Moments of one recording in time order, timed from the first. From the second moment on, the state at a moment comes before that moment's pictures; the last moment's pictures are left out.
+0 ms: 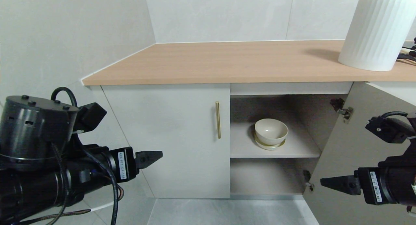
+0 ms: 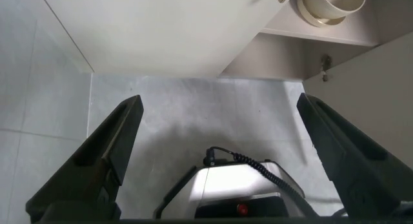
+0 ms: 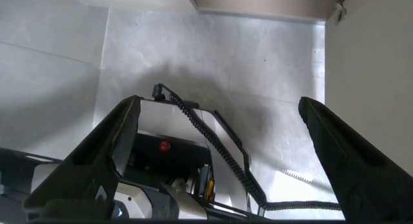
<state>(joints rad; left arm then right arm) -0.55 1.32 -0.78 0.06 0.24 -0.52 0.57 1.27 -0.84 0.35 -0.13 0.43</state>
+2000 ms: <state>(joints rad) -0.56 1.33 -0.75 0.07 0.25 -0.48 0.57 1.27 -0.83 0.44 -0.15 0.42</state>
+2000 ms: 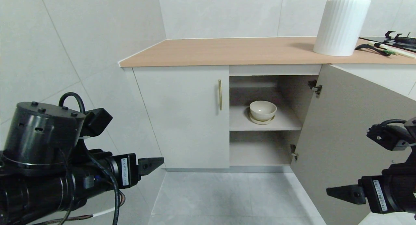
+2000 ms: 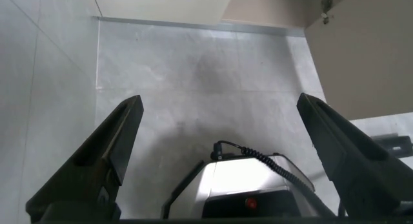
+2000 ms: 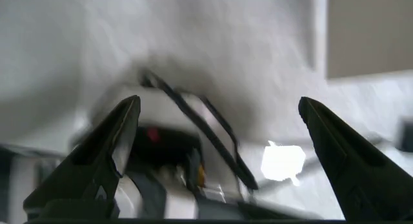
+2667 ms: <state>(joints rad) -0.56 1.33 -0.75 0.06 0.25 -0.48 0.57 1.24 -0.90 0.64 -0.17 0.42</state>
